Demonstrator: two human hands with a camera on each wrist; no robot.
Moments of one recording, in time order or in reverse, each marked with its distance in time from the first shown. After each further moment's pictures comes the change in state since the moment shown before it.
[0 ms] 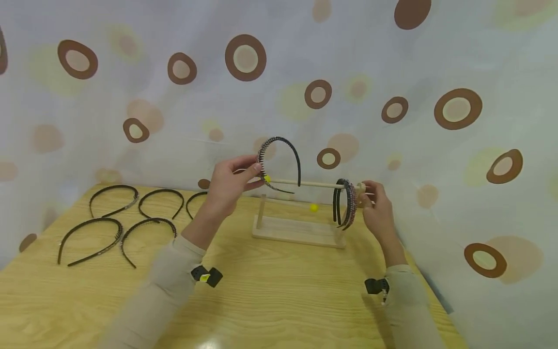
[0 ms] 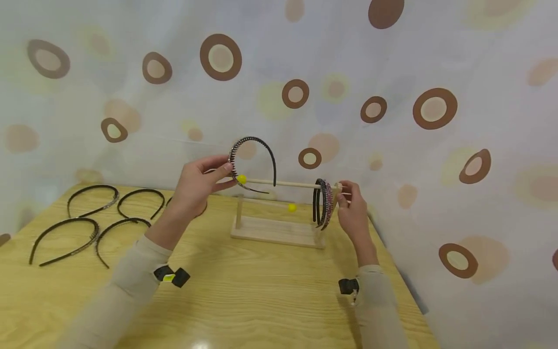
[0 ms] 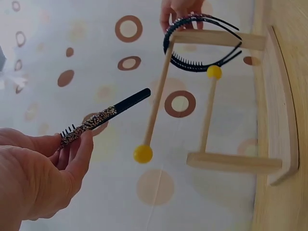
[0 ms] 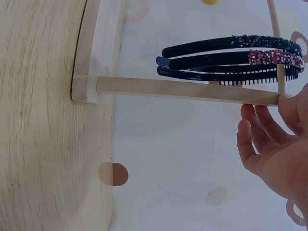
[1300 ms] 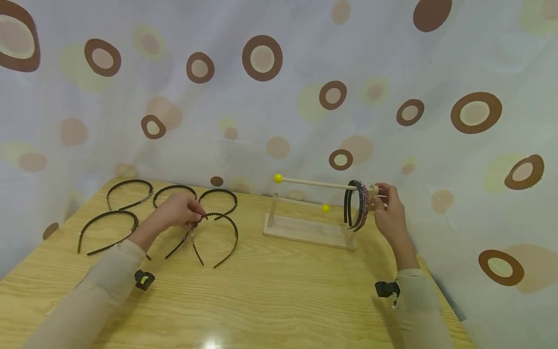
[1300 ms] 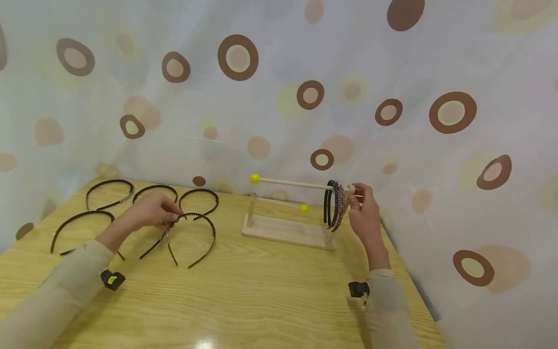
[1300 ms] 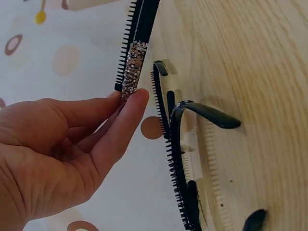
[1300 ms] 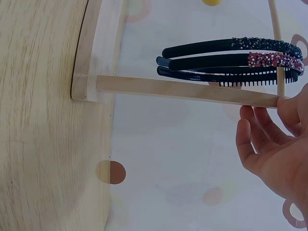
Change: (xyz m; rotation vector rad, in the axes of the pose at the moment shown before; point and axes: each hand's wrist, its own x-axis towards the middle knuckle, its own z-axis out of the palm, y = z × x) left_hand -0.036 -0.022 -0.178 0.943 -0.254 -0.434; right_hand 0.000 -0.001 0.002 -0.044 -0.024 0.008
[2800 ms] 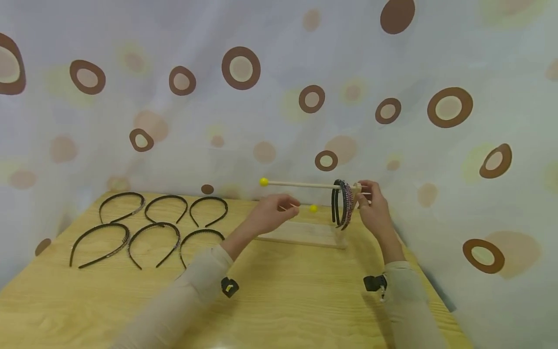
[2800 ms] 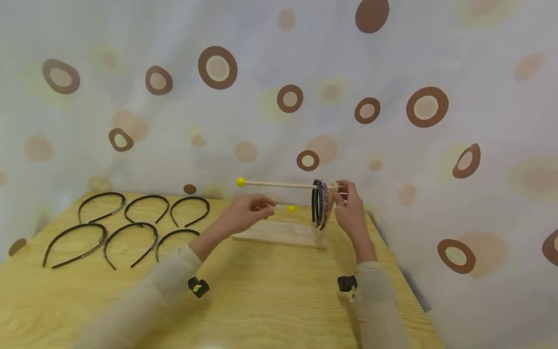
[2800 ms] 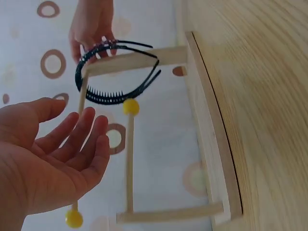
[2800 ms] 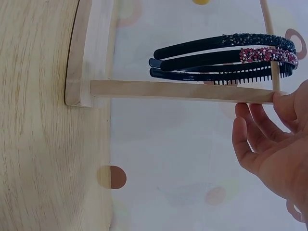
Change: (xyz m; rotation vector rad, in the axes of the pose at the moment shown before) left_hand 0.055 0.166 0.153 -0.077 0.052 0.459; right_hand -0.001 0.000 -0.008 0.070 -0.047 0.002
